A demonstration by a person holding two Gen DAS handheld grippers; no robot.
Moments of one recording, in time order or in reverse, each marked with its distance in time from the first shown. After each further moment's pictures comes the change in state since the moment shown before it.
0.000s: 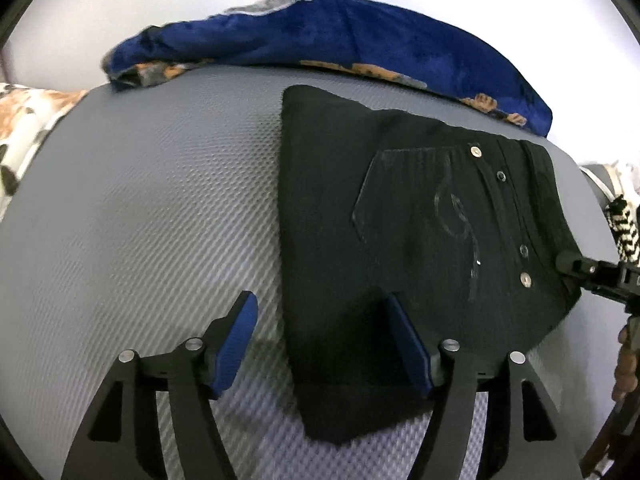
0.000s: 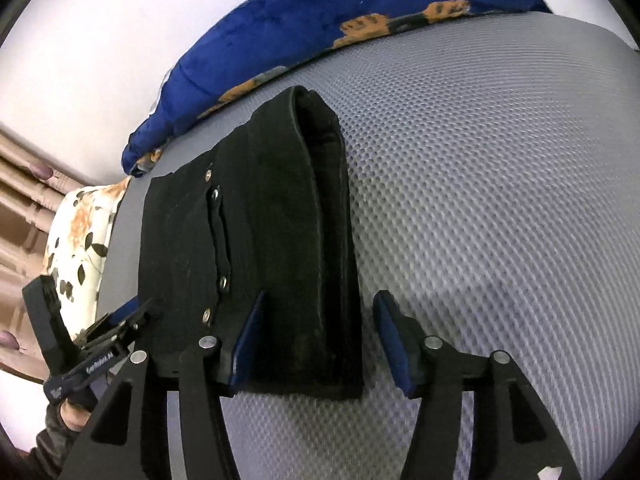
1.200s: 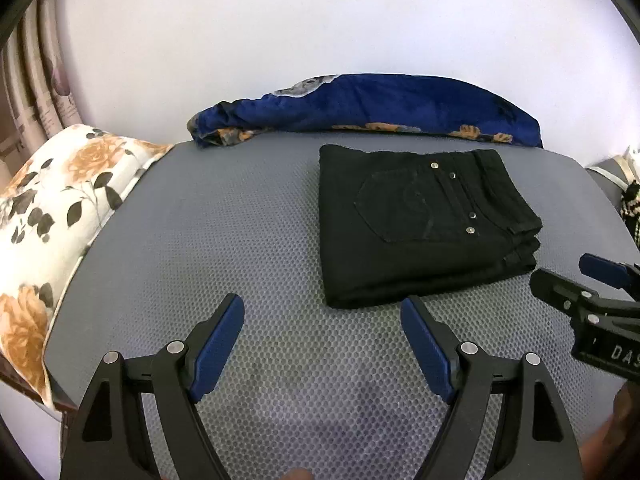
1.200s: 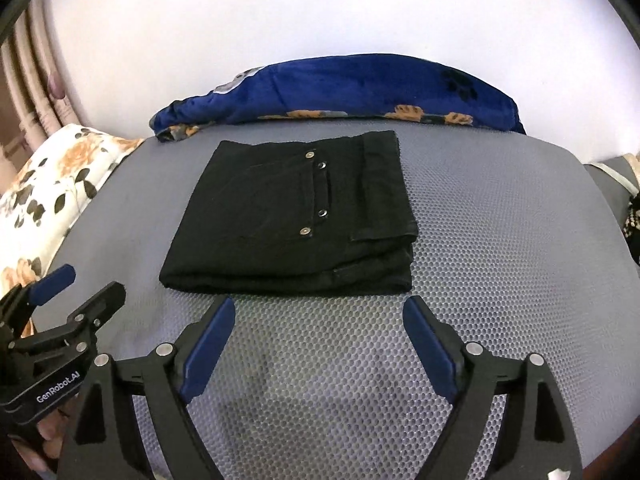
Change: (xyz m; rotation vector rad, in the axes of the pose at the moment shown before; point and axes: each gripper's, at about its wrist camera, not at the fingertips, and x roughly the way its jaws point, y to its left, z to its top) left arm -0.123 -0.037 -0.082 0.048 -0.218 0.214; right arm -0.067 0.119 -0.105 -0.310 -0.217 -0.258
